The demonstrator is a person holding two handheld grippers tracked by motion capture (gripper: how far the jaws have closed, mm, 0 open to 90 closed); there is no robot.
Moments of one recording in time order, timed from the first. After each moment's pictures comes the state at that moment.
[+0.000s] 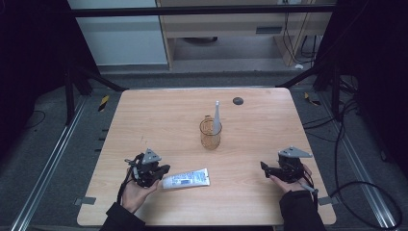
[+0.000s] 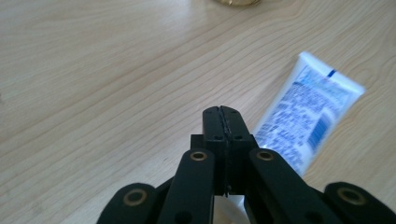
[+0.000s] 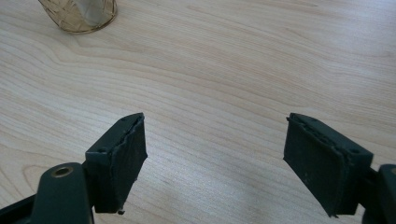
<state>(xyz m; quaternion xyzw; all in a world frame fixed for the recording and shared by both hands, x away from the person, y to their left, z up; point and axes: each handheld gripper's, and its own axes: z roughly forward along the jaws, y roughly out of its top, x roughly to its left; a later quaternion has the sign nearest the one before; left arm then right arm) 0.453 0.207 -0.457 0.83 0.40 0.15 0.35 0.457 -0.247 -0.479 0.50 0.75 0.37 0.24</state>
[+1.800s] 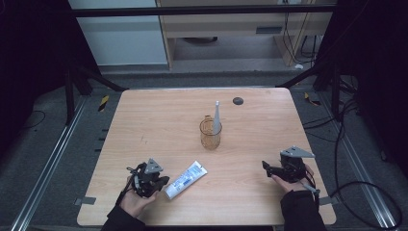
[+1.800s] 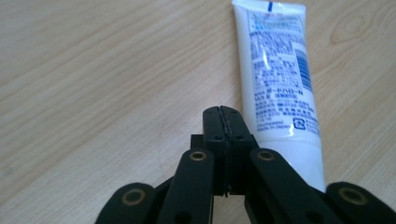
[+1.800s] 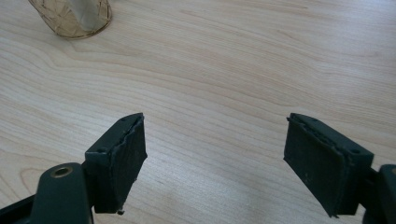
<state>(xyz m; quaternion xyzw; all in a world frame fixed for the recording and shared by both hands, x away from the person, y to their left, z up) 0.432 0.206 -0.465 0.85 0.39 0.13 0.32 0.456 -0.252 -0.477 0.50 0.74 0.37 0.24</state>
